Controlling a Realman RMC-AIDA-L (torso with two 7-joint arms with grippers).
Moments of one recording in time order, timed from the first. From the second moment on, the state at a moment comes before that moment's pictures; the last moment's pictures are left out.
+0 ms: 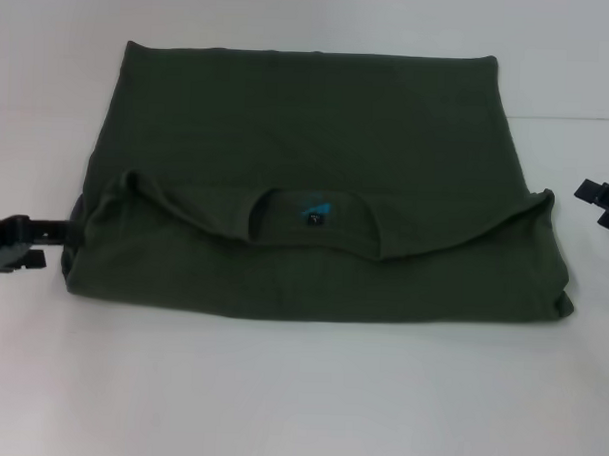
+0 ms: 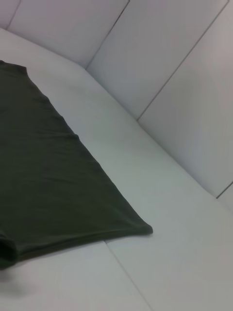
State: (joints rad) left arm -0.61 -1.99 0.36 0.79 2.56 1.40 -2.41; right arm 0.50 1.99 -0.32 -0.42 -1.95 -1.15 1.92
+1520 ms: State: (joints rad) left arm -0.66 -2.01 0.54 0.70 2.61 1.31 -2.42; right arm 0.51 2.00 -0.35 -0.41 -1.95 -1.14 1.92
